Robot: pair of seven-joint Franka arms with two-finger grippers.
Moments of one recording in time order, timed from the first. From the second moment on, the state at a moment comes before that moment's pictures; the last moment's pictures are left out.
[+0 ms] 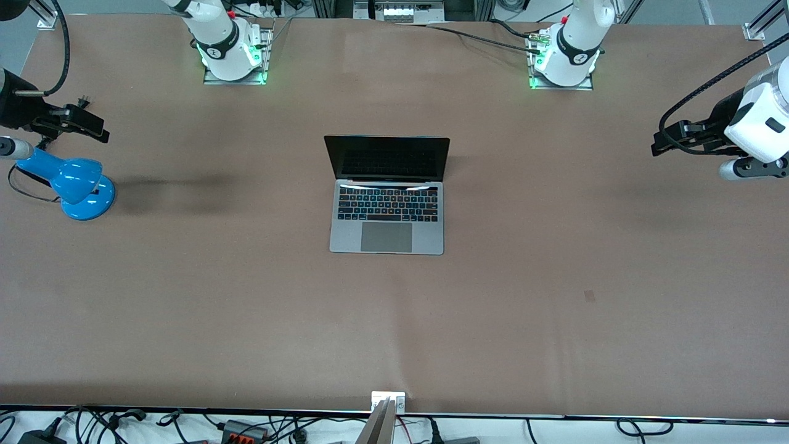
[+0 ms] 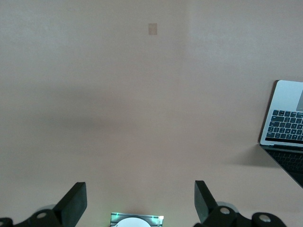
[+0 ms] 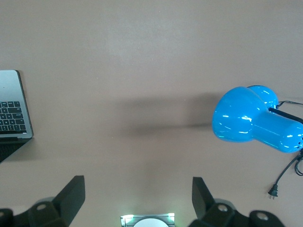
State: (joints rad) left arm 0.05 0.05 -0.08 -1.57 -0.02 1.45 -0.13; right arm -0.03 -0.04 -0.01 -1.69 -0.01 1.52 0.02
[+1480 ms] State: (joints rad) left arm 0.06 0.05 -0.08 -1.57 -0.08 1.45 -0.14; right arm -0.03 0.03 0.00 -1.67 -0.01 1.49 0.02
